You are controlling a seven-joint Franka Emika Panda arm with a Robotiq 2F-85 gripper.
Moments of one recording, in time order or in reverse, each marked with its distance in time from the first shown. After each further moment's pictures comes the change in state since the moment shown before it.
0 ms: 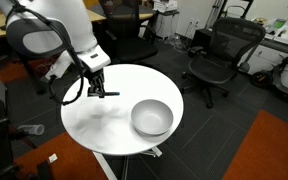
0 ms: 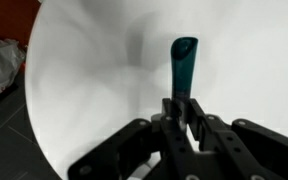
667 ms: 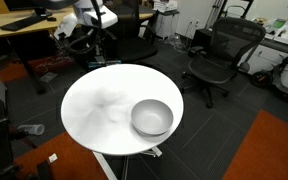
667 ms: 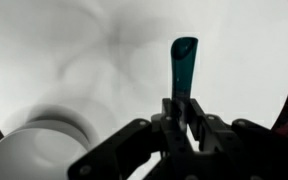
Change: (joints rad) arm 0.020 -0.032 0.098 0.255 -0.018 -0.303 -0.017
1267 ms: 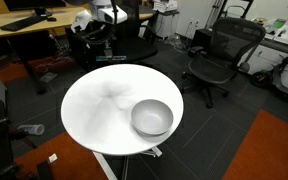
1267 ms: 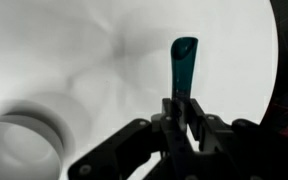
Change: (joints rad) arm 0.018 0.172 0.023 0.256 0.002 -0.128 0.066
